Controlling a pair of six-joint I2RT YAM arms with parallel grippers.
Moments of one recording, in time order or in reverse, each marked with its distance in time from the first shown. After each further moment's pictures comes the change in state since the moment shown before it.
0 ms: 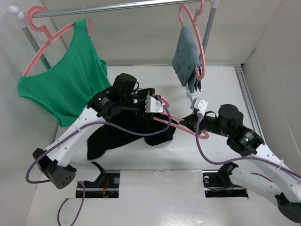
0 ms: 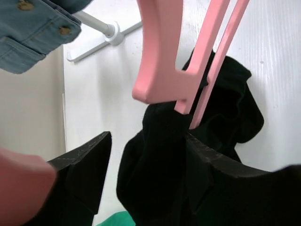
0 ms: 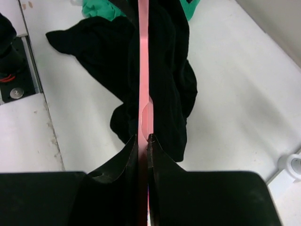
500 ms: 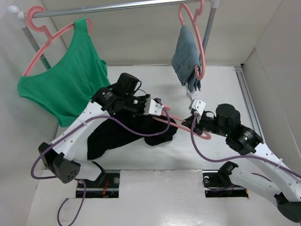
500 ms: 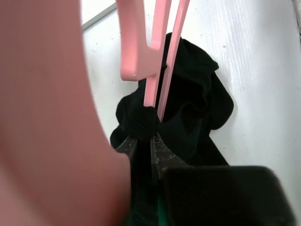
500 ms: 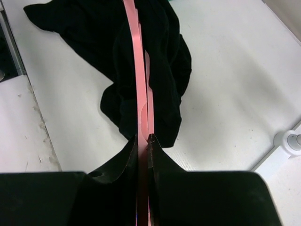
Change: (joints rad) left arm 0.041 0.081 0.044 -0.174 0.120 0.108; right arm -0.014 0.018 0.000 -0.086 0.047 -0.031
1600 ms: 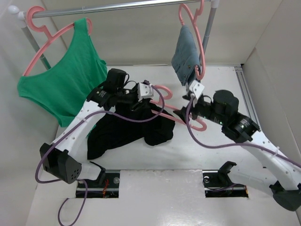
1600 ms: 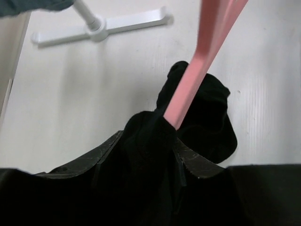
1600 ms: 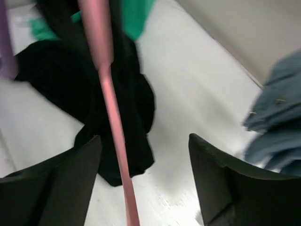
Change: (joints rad) left arm 0.201 -0.003 -0.114 0.264 0.224 -0.252; right arm 0.014 0.151 0.179 0.084 0.106 0.010
